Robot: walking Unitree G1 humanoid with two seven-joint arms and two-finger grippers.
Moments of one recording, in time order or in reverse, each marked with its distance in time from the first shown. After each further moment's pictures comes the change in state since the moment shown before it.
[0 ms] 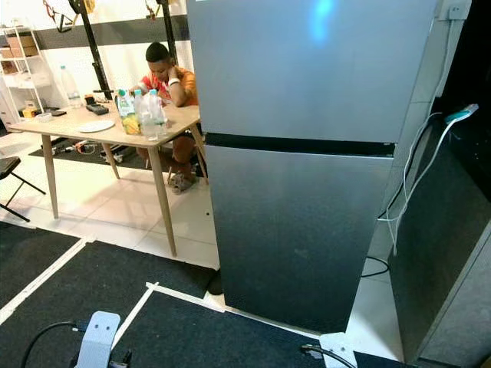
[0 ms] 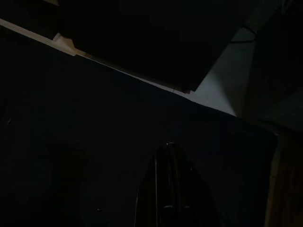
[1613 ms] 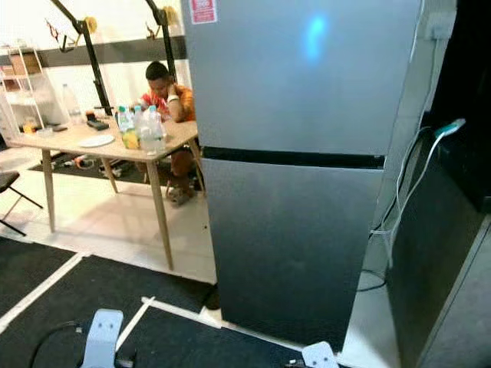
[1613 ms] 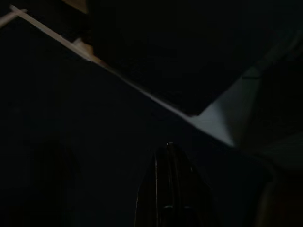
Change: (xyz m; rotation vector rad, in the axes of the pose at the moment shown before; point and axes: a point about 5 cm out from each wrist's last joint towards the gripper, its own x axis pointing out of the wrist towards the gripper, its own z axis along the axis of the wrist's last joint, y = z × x) left arm 0.001 -0.016 -0.003 -0.109 0.027 0.025; right arm -0.003 0.015 -0.004 -0.166 -0.031 0.101
